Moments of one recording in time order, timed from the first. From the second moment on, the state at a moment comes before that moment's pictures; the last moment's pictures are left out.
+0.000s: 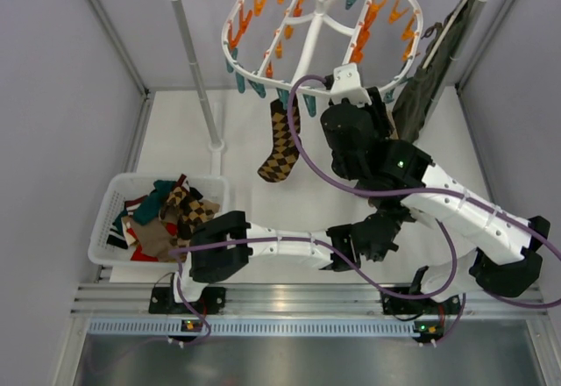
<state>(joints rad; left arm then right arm) -1.44 2.02 1.49 0.70 -0.87 0.81 1.05 1.39 1.67 -0.63 1.31 -0.17</state>
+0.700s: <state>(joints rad) -1.42 1.92 1.30 0.69 -0.79 0.65 1.04 1.38 1.67 -0.61 1.18 -0.11</state>
